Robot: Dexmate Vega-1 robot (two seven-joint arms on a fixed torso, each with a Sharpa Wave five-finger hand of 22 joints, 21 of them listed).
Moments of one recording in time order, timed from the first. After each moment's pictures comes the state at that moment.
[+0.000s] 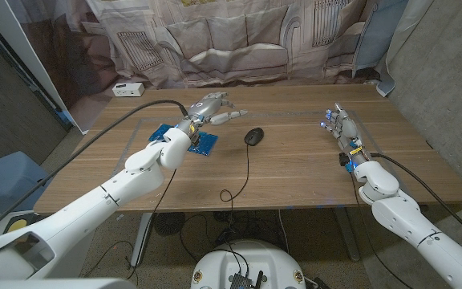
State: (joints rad) left arm 0.79 0.75 0.62 -1.89 0.61 0.19 0.16; left_hand 0.15 -0.03 0.06 0.04 0.21 0.63 0.03 0.25 0.18 0.15 0.03 0.20 0.20 0.07 0.06 0.18 0.18 0.02 0.18 0.19 0.18; right arm -1.14 -0.64 -0.23 -1.60 0.65 0.30 -0.14; right_hand 0.23 0.04 0.21 -0.10 0.19 0.26 0.09 0.20 0.18 0.20 0.13 0.22 0.20 0.08 0.05 0.23 0.22 0.32 -0.02 0.27 0.17
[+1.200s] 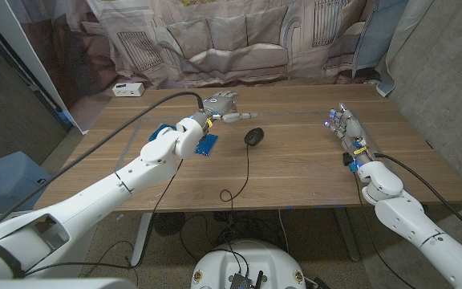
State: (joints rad) left arm 0.66 0.71 0.74 -1.89 0.79 0.31 -0.03; left_hand 0.12 -0.04 0.01 0.05 0.24 0.84 0.08 0.26 0.18 0.09 -0.03 0.20 0.20 -0.02 0.03 0.18 0.18 -0.01 0.16 0.19 0.18; right arm -1.15 -0.64 -0.20 -1.60 0.67 0.31 -0.13; right_hand 0.23 0.05 0.21 -0.10 0.19 0.26 0.09 0.20 0.18 0.20 0.13 0.22 0.20 0.08 0.05 0.23 0.22 0.33 -0.02 0.26 0.17
